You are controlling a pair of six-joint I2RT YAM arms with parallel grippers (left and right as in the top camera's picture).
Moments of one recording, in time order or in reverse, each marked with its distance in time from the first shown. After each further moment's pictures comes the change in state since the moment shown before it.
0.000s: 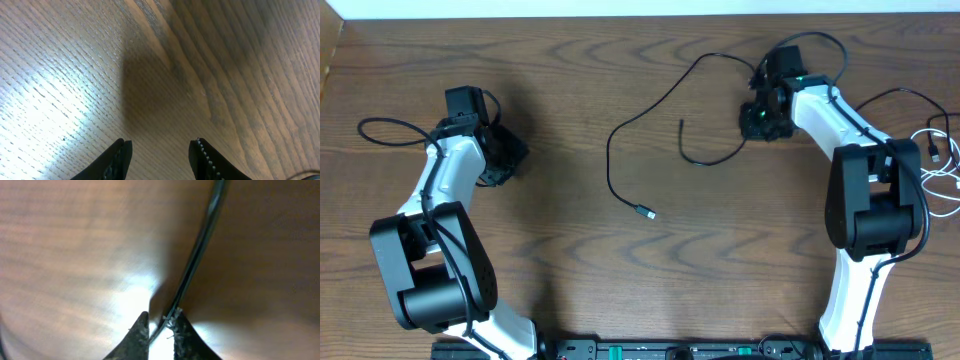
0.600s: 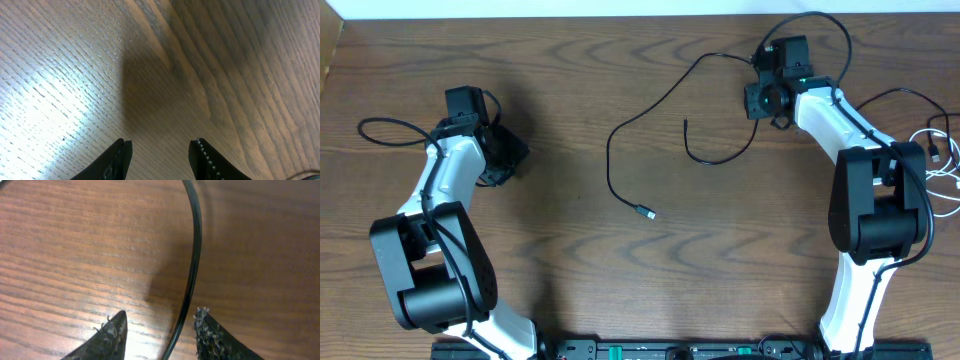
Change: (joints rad) left arm 0.000 0.000 0.000 0.000 0.000 0.000; right arm -0.016 -0.031 -0.027 0.301 0.158 -0.157
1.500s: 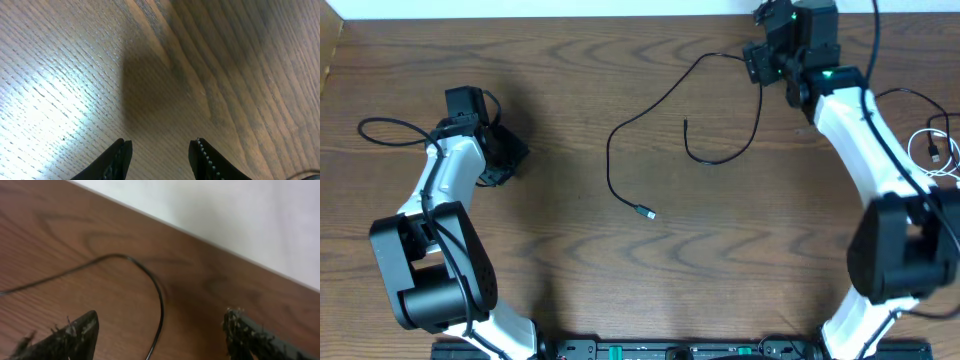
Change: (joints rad) left arm 0.000 0.000 0.000 0.000 0.000 0.000; right arm 0.019 -0.214 0.000 0.168 0.009 -0.272
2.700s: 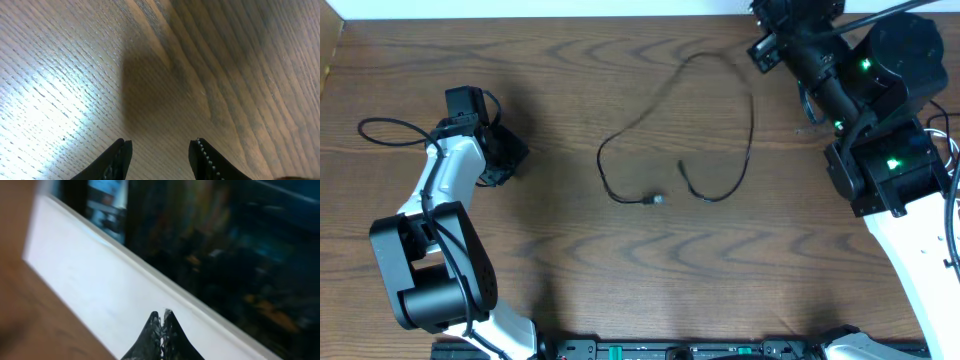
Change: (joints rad) left arm 0.000 0.000 0.000 0.000 0.000 0.000; right arm 0.222 -0.583 0.000 0.201 -0.110 -0.174
